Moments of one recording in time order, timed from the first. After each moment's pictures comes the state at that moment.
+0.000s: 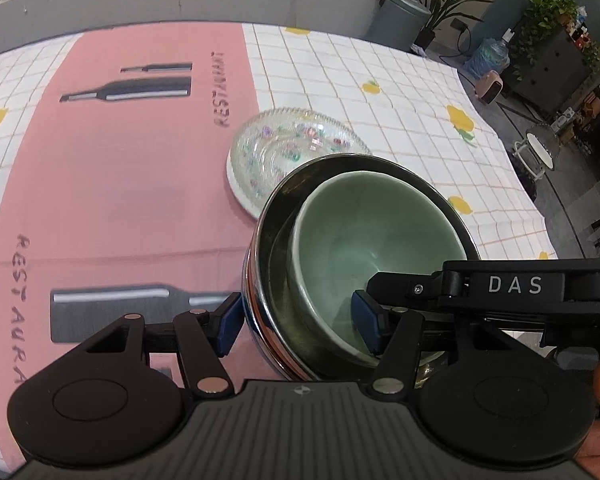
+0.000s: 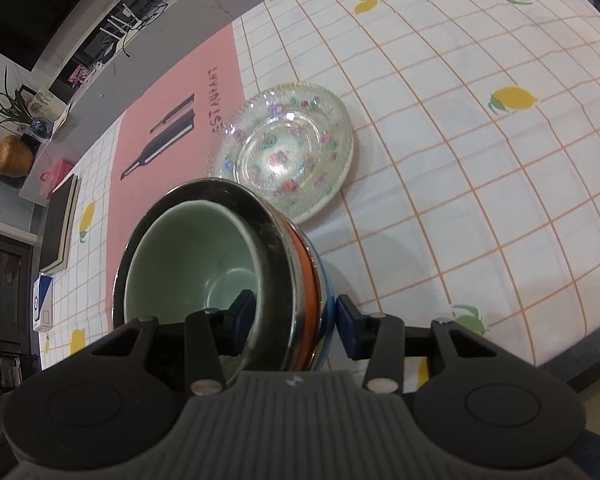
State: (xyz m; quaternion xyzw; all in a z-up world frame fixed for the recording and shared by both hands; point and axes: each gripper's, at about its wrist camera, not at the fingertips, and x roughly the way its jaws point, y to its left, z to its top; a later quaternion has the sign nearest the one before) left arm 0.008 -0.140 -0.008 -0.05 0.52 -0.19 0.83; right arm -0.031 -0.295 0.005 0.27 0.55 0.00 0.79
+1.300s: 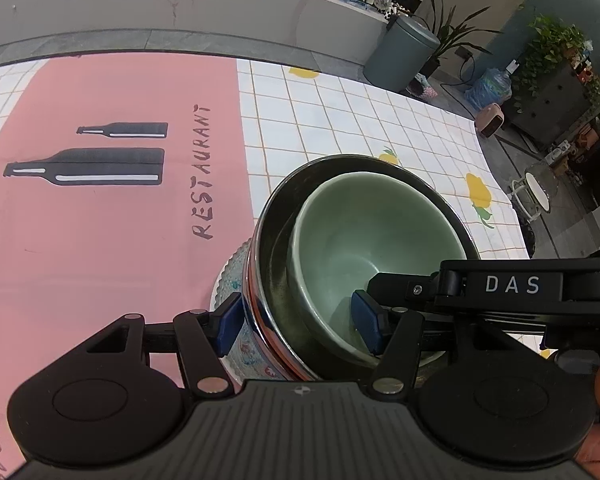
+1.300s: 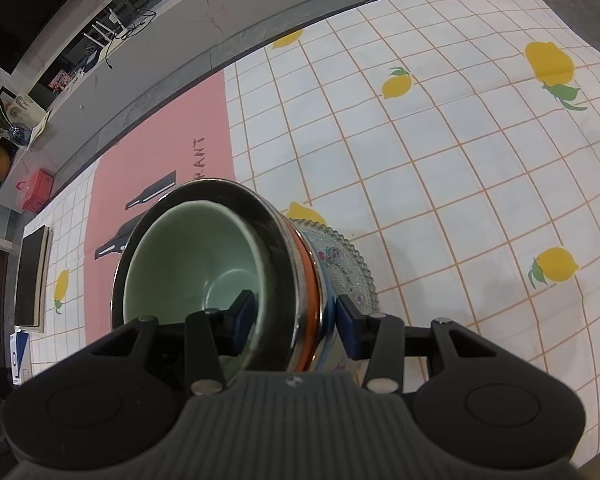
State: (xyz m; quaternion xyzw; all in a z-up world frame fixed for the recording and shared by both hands) left arm 0.130 -0.153 -0.023 -0.09 0.51 -0.20 0.83; right arm 0.101 -0.311 0.010 0.23 0.56 -0.02 0.80
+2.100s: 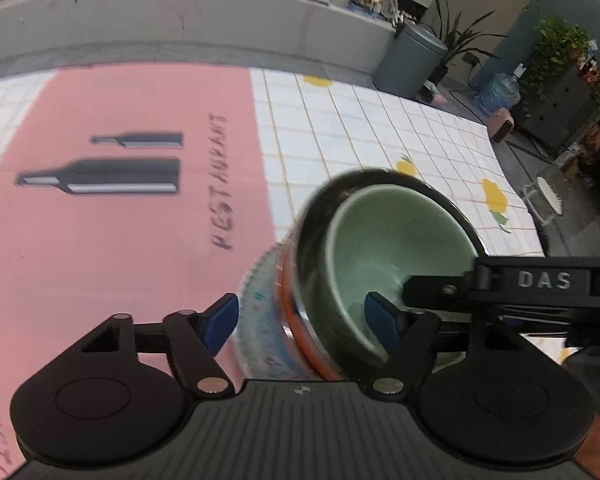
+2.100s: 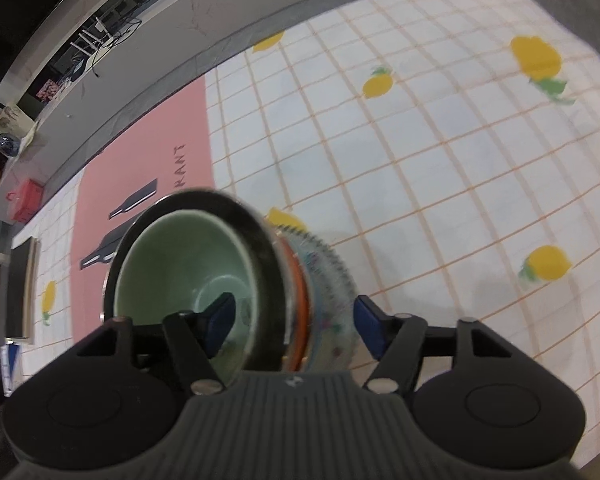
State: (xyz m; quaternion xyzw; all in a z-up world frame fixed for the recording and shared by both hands) left arm 0.126 -0.144 -0.023 -0.07 0.49 -0.18 0.85; right arm 0.098 -0.320 0.007 0.22 0.55 -0.05 0.81
